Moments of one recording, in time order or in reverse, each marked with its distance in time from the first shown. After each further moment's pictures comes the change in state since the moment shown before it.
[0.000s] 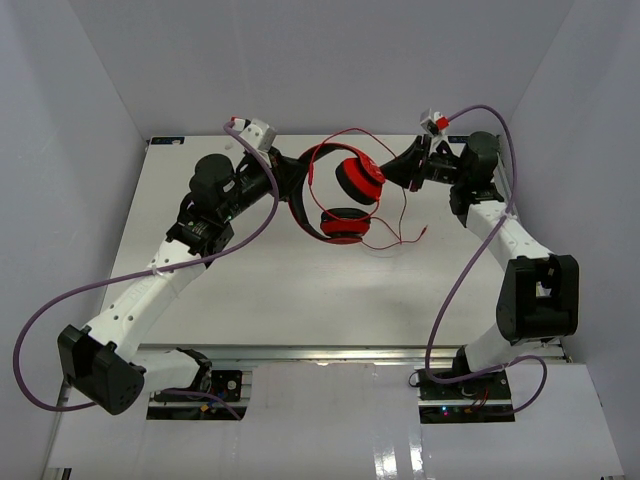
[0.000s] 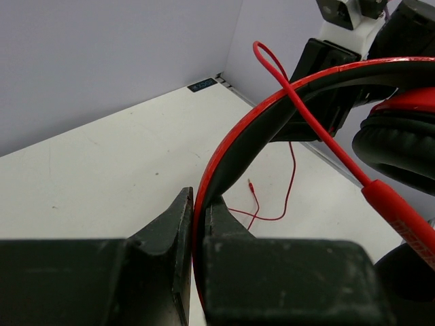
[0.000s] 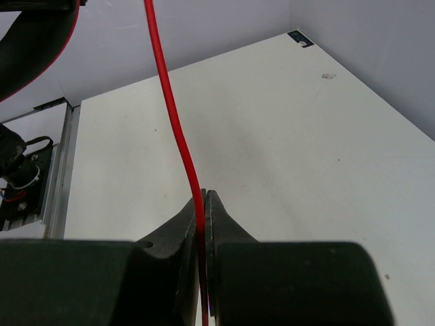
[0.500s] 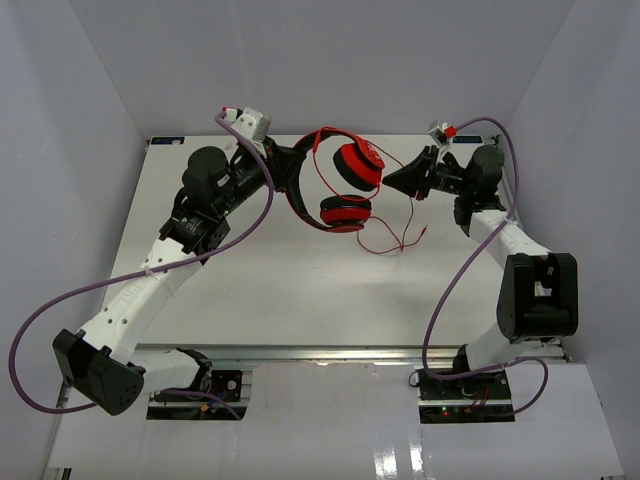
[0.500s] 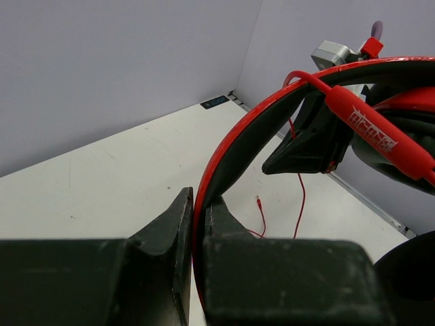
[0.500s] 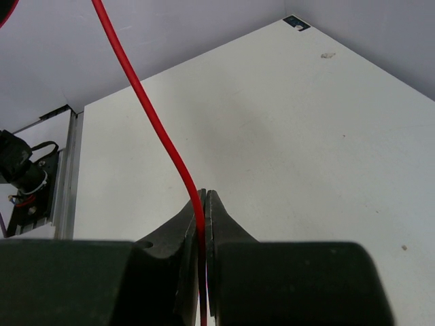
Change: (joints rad) left arm 0.000 -0.002 0.082 -0.049 -0.052 0.008; right arm -0.047 0.005 -0.106 0.113 -0.009 0.090
